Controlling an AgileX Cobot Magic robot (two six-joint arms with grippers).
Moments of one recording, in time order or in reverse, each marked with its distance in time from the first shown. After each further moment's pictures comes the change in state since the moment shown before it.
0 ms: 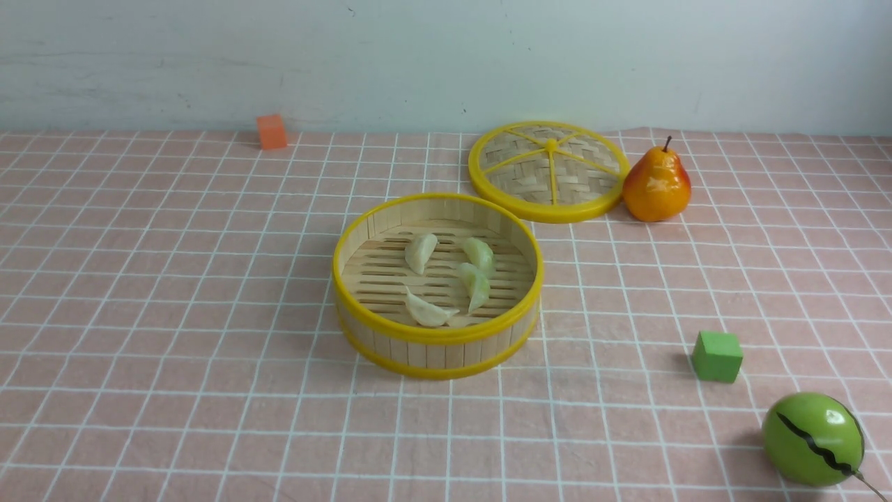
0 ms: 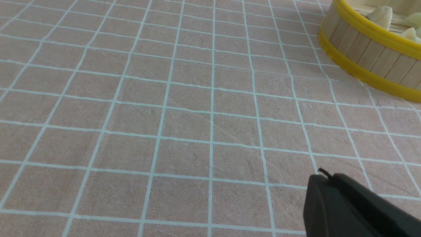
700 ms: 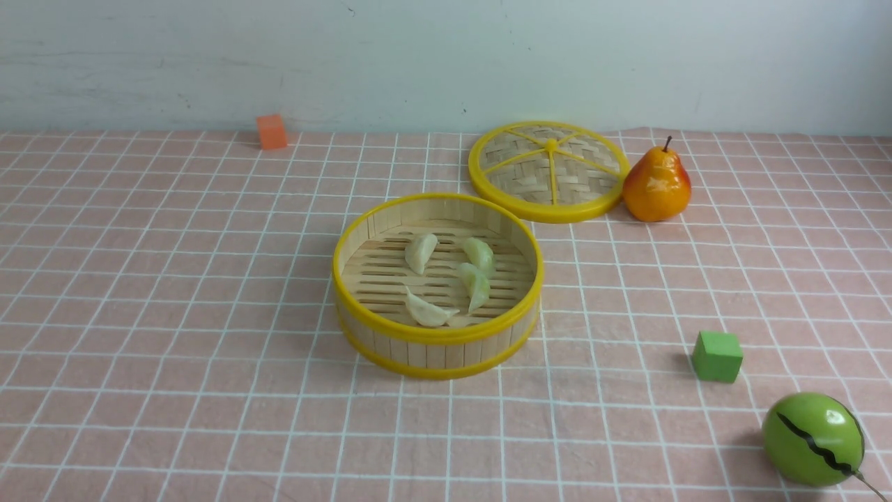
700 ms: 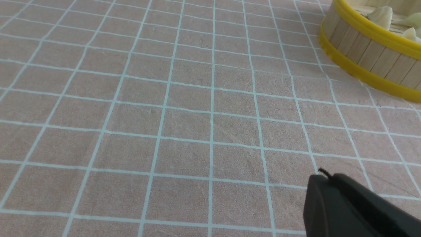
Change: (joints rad) right arm 0.000 0.000 0.000 0.000 0.000 0.000; left arm 0.000 0.000 0.000 0.000 0.000 0.000
